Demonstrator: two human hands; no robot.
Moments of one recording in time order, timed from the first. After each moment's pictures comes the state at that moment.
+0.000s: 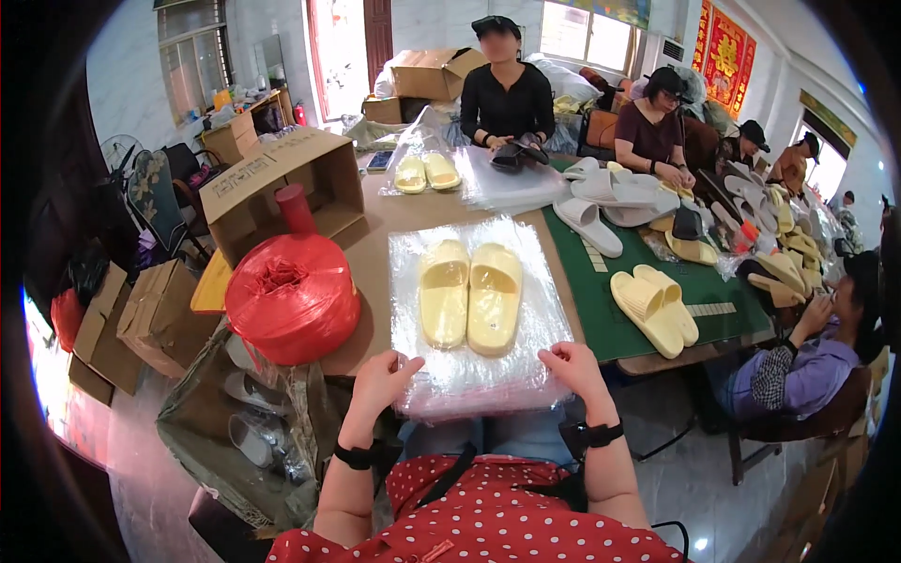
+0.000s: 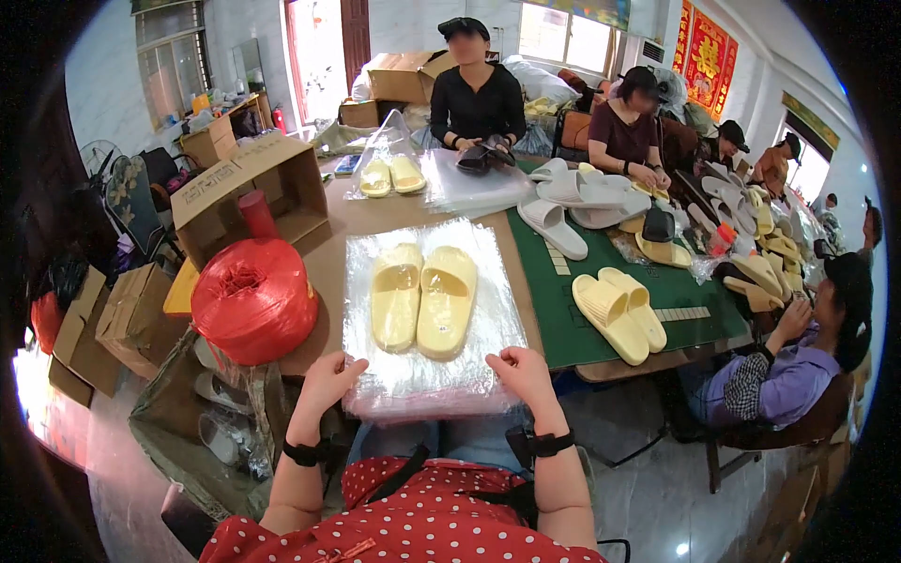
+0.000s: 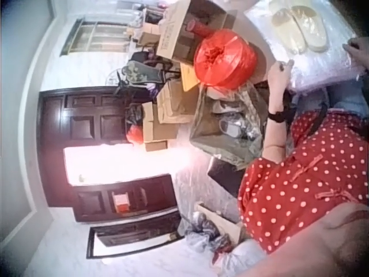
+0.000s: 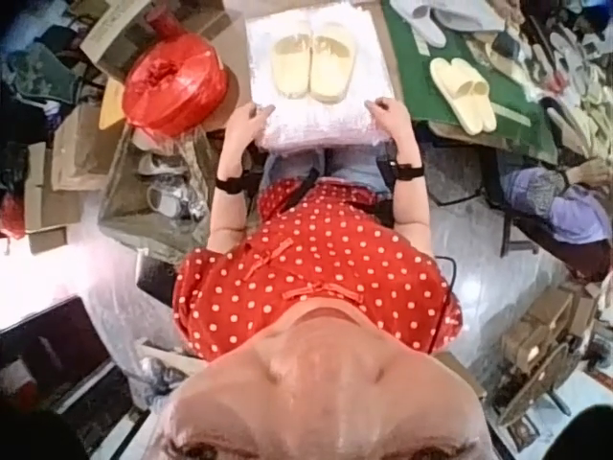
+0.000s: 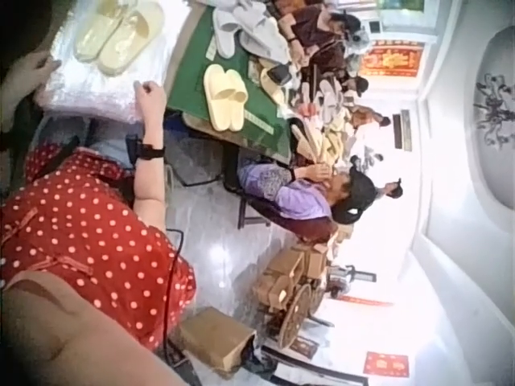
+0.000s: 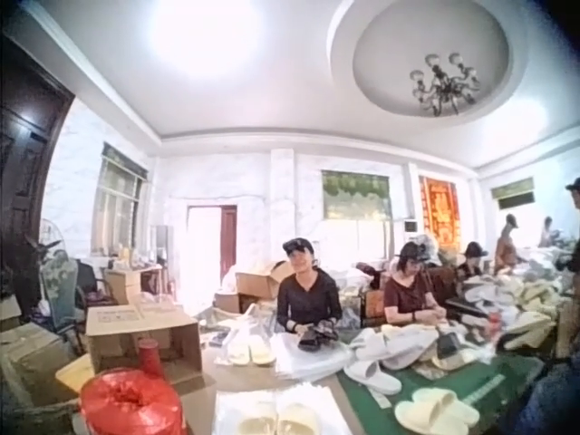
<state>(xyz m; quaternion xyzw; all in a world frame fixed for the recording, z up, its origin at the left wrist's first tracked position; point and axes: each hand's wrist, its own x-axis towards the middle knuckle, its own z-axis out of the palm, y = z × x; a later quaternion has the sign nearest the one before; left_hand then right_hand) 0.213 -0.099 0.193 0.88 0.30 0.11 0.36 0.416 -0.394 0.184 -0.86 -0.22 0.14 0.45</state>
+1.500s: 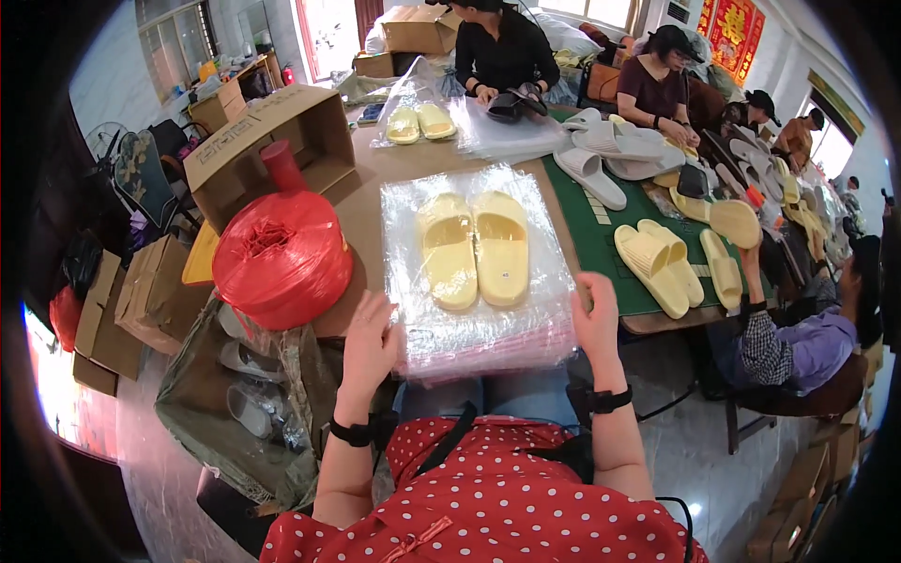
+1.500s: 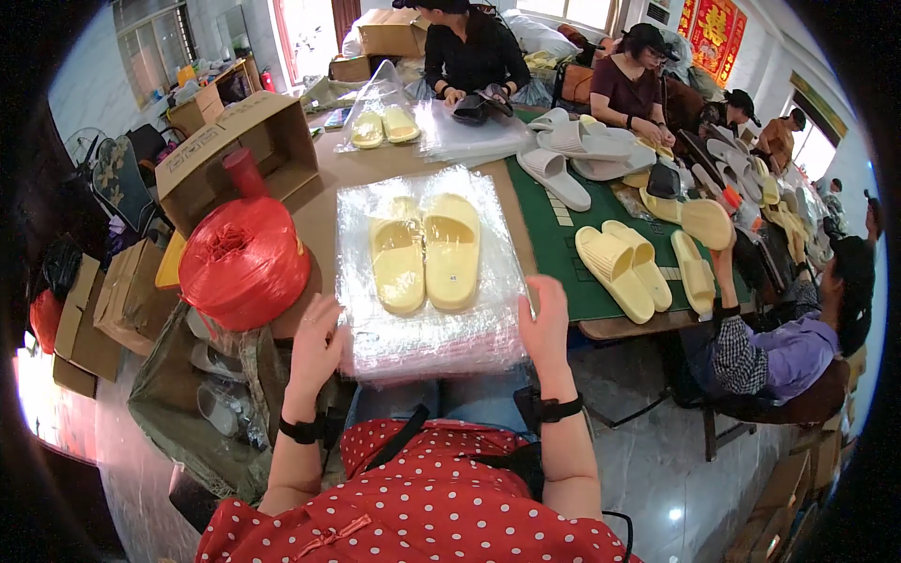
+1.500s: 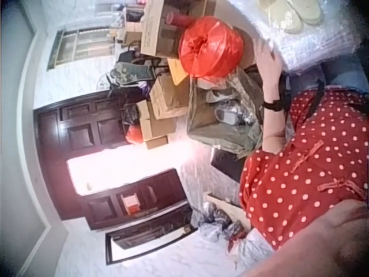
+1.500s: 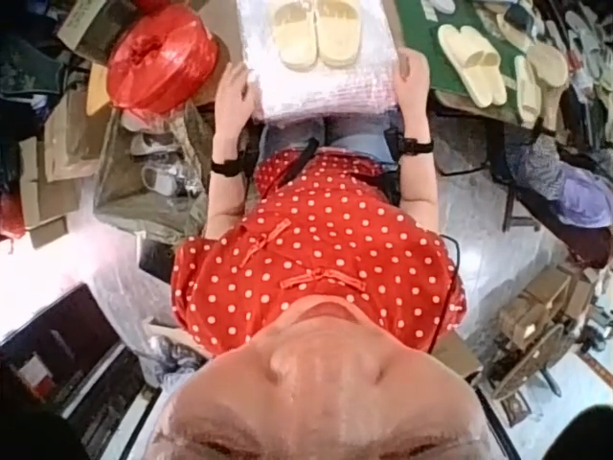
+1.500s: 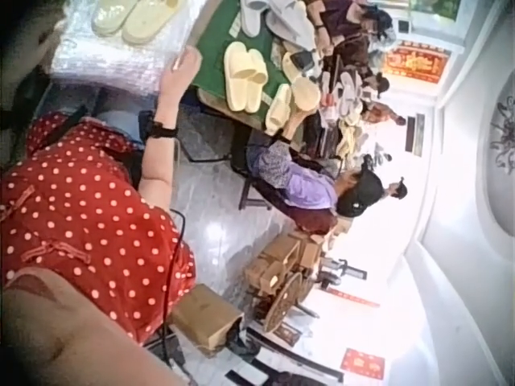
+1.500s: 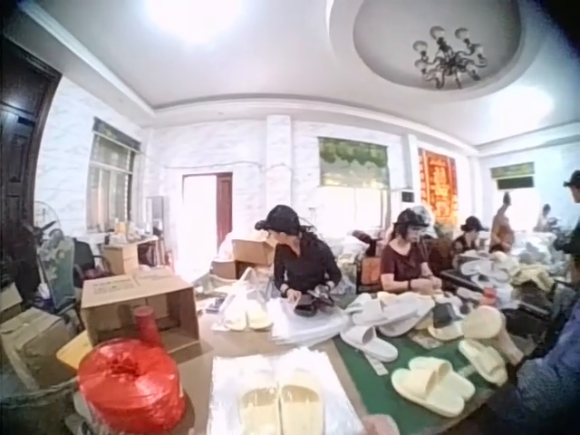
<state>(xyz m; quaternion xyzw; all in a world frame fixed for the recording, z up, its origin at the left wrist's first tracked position) 0.204 -0.101 0.177 0.91 0.13 0.28 0.26 0.426 -0.405 0.170 -0.82 -0.31 -0.20 0.43</state>
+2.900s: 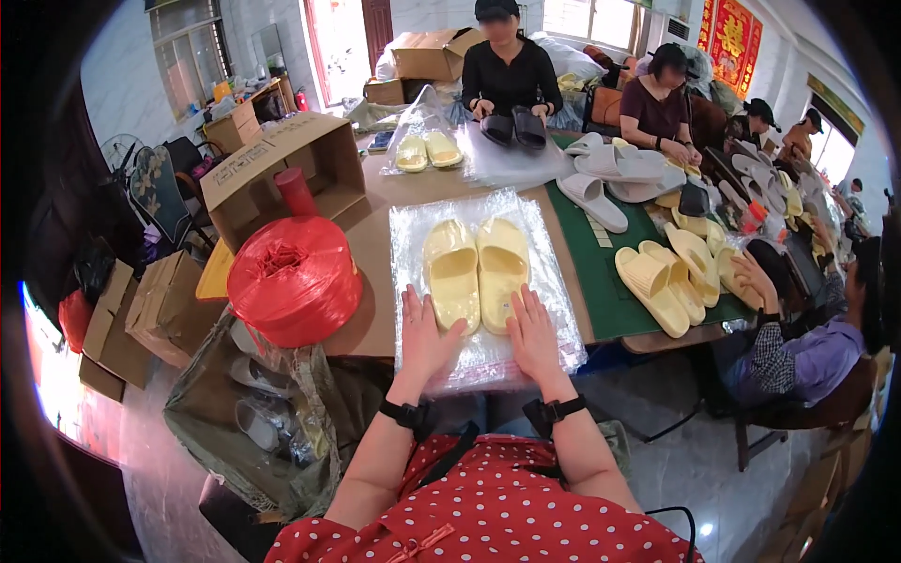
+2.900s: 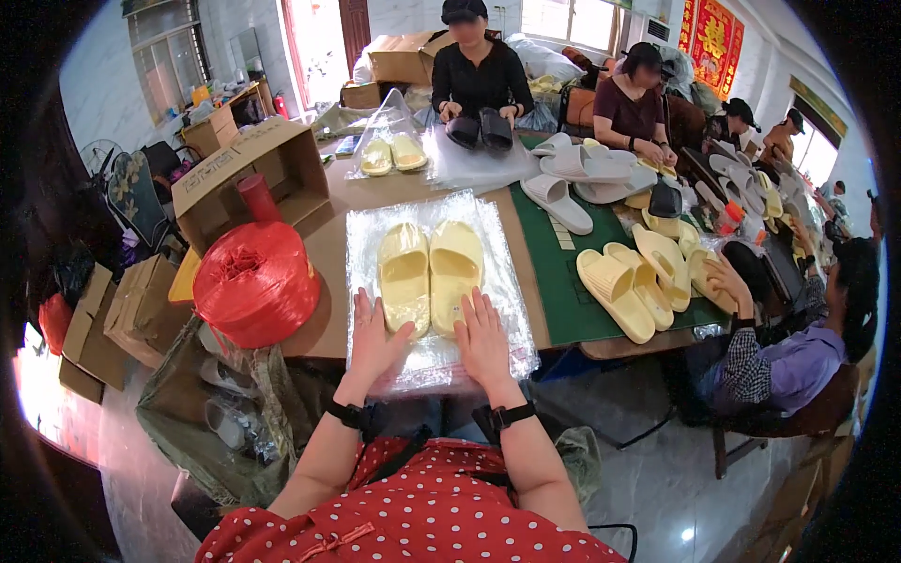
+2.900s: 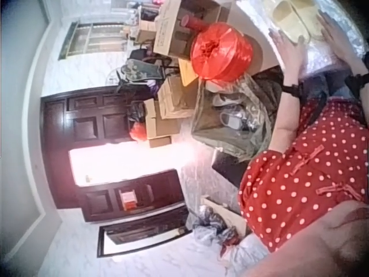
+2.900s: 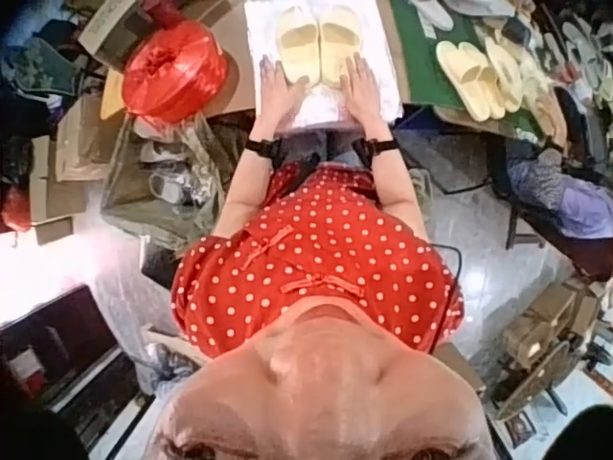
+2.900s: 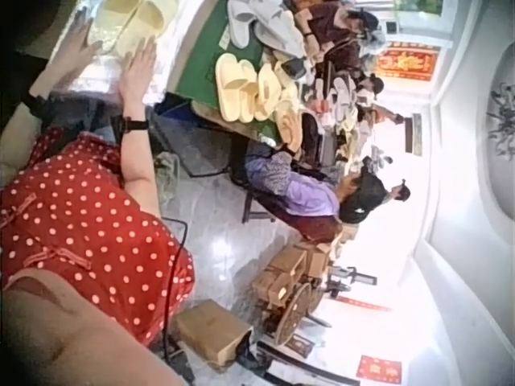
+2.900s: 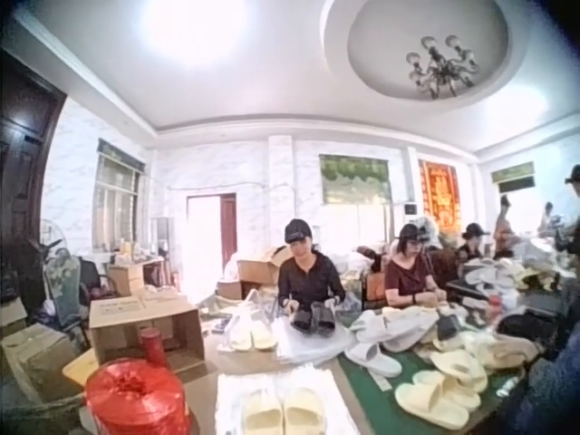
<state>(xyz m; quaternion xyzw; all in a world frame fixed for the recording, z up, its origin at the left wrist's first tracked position) 0.294 -0.130 0.130 0.92 0.21 0.23 0.23 0.410 -0.327 0.119 -0.85 -0.40 -0.13 0.33</state>
